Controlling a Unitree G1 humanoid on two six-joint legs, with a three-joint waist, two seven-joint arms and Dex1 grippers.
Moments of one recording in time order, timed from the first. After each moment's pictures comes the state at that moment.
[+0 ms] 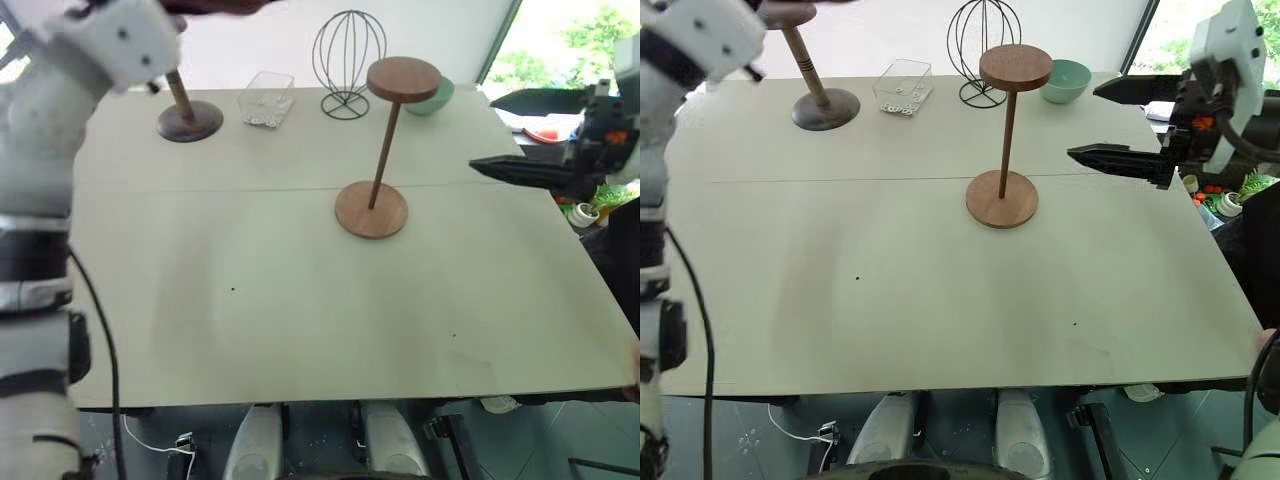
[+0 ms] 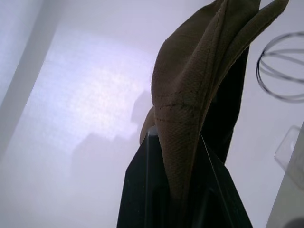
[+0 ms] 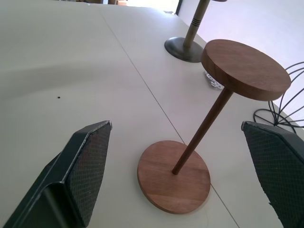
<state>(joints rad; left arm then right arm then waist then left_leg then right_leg) -1.06 0.76 -0.02 0.22 0.25 -0.25 -0.47 -0.76 -1.11 -0.21 -0.09 0.63 0.68 1.18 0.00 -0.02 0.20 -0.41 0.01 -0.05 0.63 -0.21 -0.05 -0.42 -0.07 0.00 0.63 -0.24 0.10</state>
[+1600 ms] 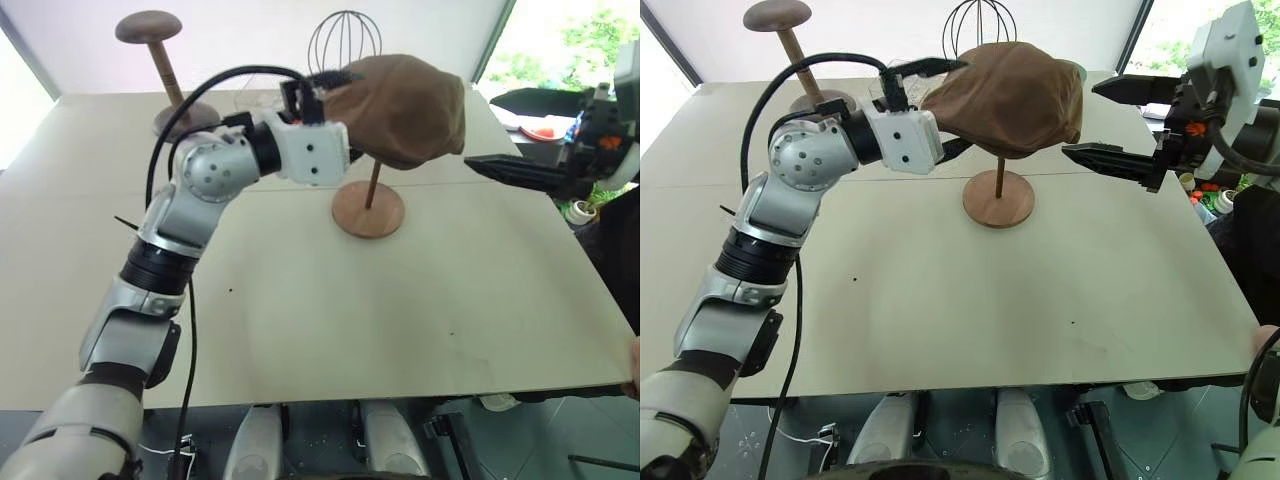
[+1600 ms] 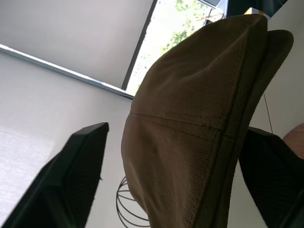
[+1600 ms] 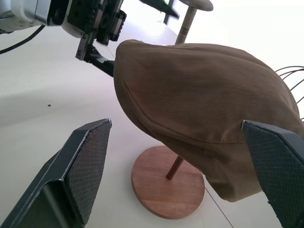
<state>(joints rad) -0.97 0.48 -0.24 0.09 0.23 -0.24 -0.69 -0.70 -1.07 -0.25 -0.17 0.68 0.68 1.08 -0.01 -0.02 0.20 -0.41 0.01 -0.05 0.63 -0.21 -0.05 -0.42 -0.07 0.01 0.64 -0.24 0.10</state>
